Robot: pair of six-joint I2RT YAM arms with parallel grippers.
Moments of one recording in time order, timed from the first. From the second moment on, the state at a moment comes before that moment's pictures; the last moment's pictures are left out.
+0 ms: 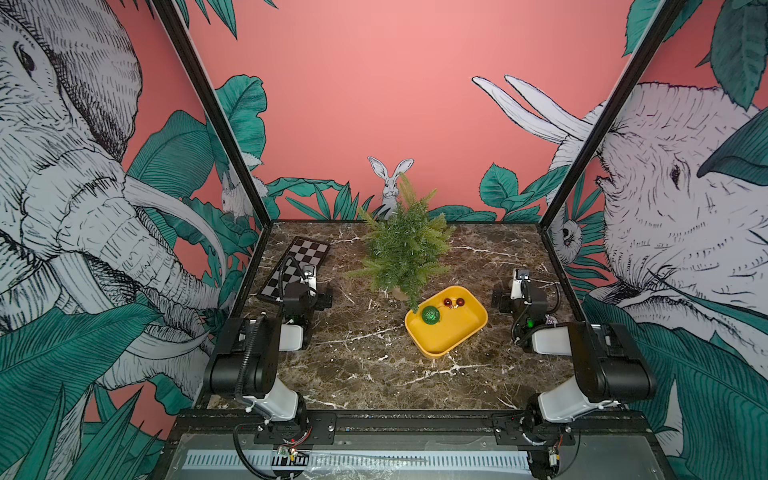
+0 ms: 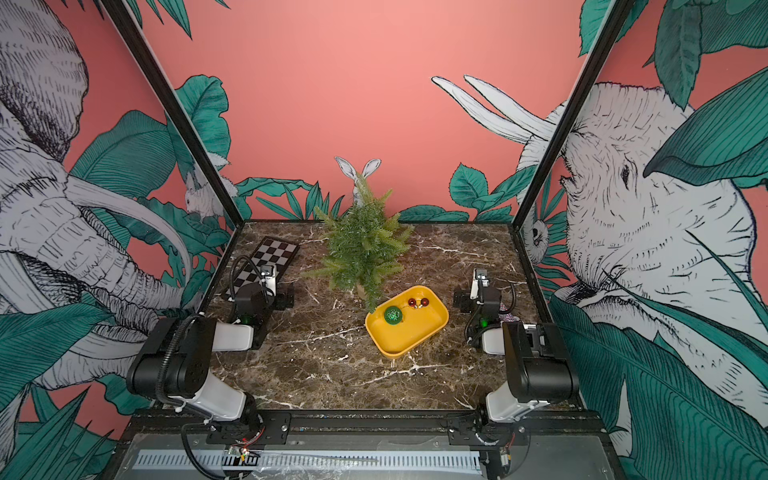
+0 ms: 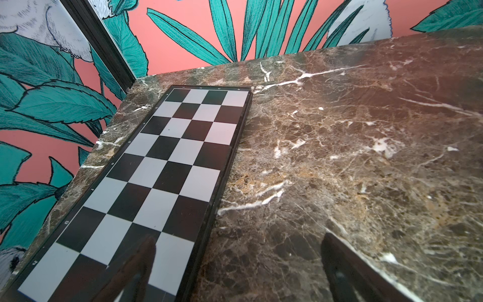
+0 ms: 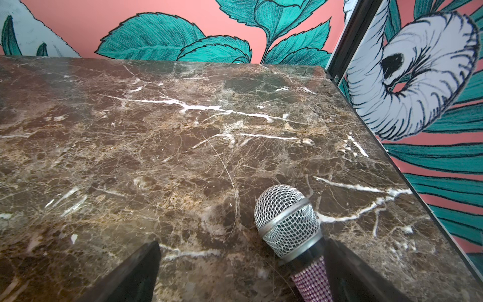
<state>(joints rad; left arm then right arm) -0.04 1.57 0.40 0.78 -0.04 0.14 0.00 1.55 0.38 0.78 0.07 -0.06</state>
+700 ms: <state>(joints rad) -0.05 1.42 0.58 0.46 -0.09 0.12 0.00 1.29 0.40 0.58 0.07 -0.03</state>
